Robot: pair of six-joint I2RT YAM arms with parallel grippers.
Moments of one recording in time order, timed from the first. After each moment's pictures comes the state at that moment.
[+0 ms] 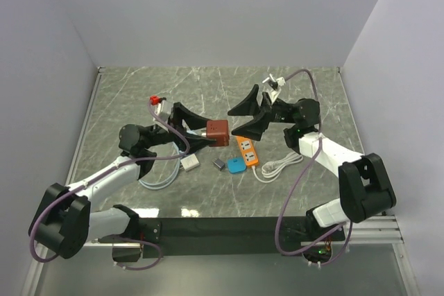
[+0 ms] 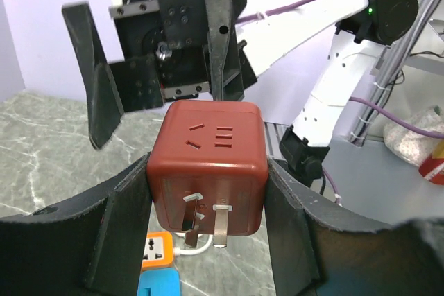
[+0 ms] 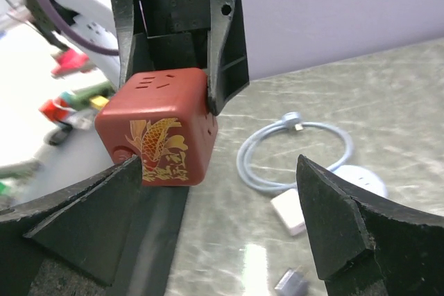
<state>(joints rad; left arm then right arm) -0.47 1.18 0.56 1.19 0.96 -0.62 0.35 1.41 0.79 1.14 -1.22 0.77</state>
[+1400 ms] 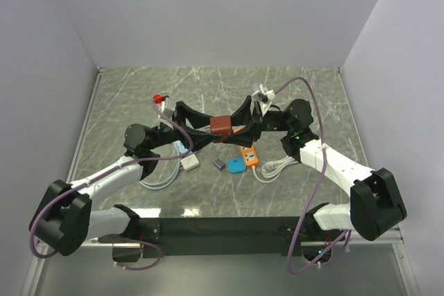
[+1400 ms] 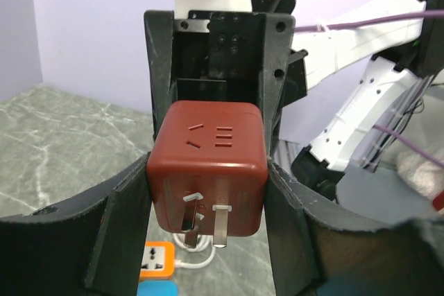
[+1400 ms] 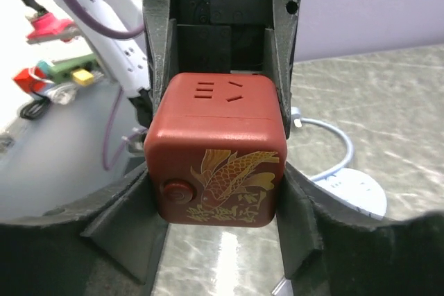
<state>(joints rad) -0.52 1.19 0.56 1.15 0.82 -0.61 0.48 1.30 0.78 0.81 -1.14 0.45</state>
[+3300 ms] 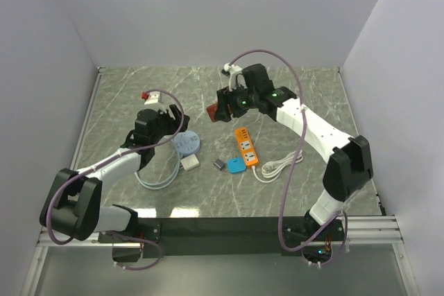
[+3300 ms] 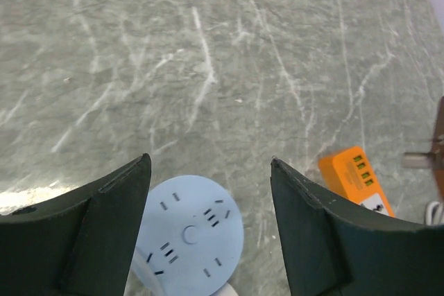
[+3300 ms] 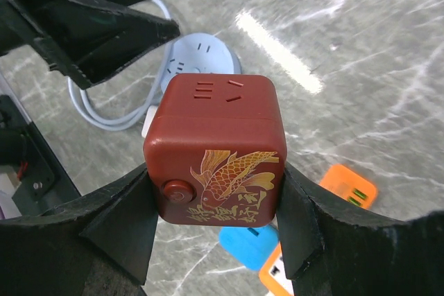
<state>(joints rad) -0.33 1.31 0.59 0.42 0.04 -0.47 0.56 1.64 1.45 -0.47 -0.41 0.11</state>
